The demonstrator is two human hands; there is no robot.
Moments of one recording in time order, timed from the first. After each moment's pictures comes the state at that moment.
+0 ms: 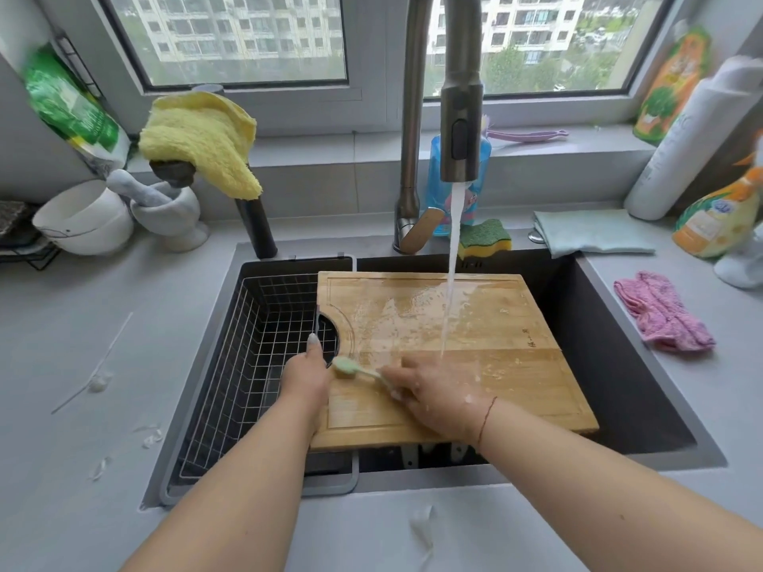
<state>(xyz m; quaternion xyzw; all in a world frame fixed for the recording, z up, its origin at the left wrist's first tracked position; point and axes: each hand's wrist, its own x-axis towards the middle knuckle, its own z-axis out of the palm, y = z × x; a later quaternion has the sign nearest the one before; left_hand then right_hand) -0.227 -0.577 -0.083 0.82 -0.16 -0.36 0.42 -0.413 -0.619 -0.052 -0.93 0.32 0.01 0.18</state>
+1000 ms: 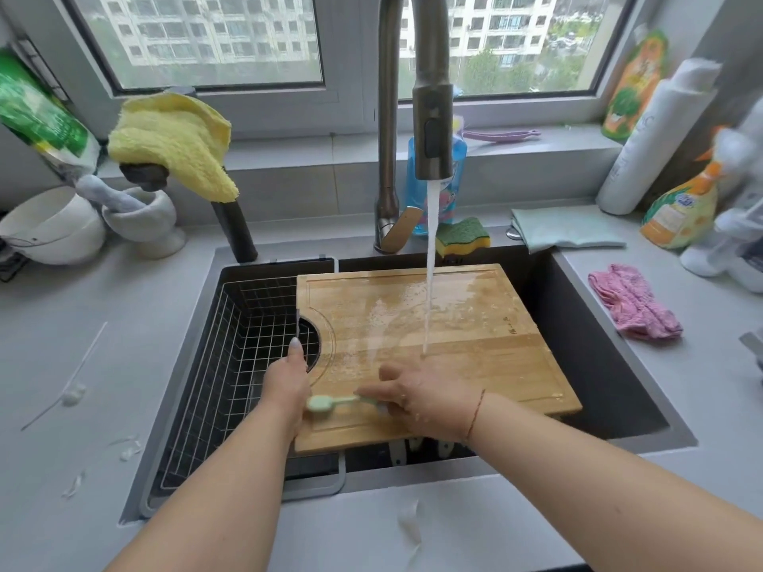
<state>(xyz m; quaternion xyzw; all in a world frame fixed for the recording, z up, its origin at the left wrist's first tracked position) -0.223 -0.575 -0.091 0.80 -0.18 -0.38 0.43 -0.421 -0.615 -0.035 -0.96 0.24 0.07 0.09</state>
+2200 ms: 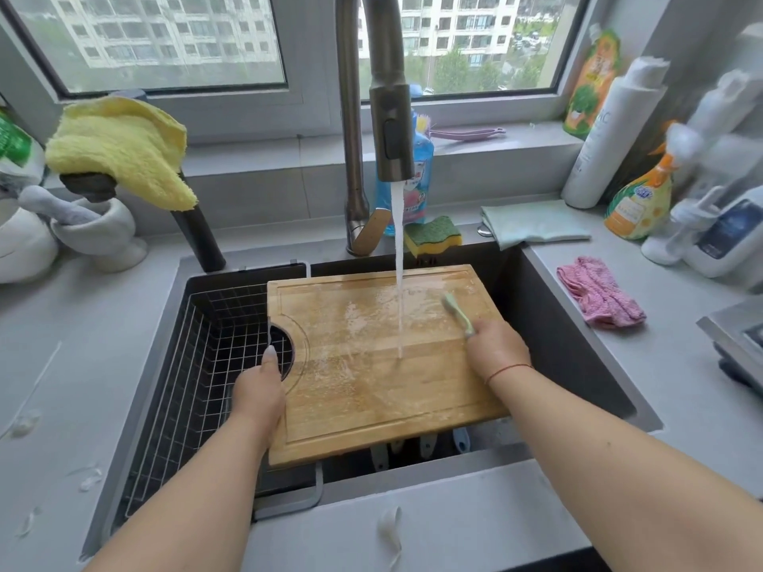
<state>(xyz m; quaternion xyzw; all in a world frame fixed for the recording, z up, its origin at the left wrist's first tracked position) -0.216 -0.579 -0.100 0.82 -0.23 -0.33 0.40 -0.500 -0.691 -0.071 -0.64 0.73 -0.09 0.23</state>
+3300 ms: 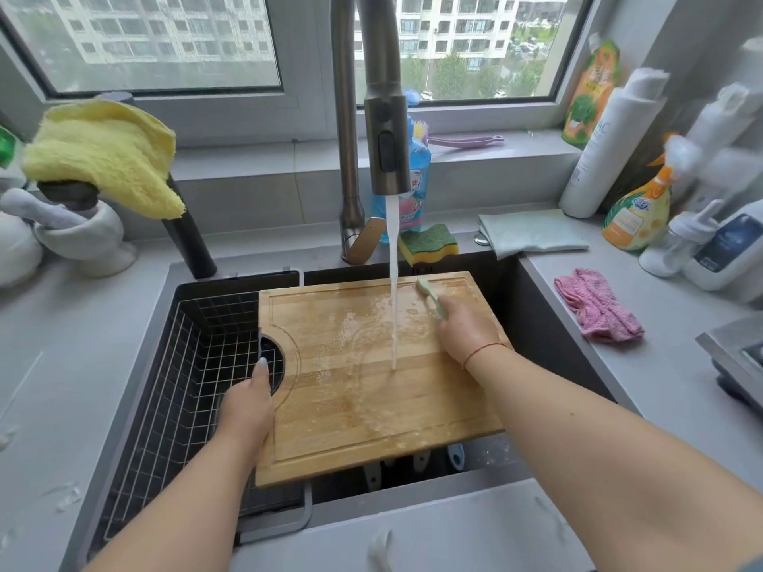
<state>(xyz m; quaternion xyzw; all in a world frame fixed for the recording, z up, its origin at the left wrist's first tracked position) -0.218 -0.576 -0.094 0.82 -0.24 -0.34 0.39 -0.472 -0.730 -0.066 -0.72 0.66 -0.08 0.20</state>
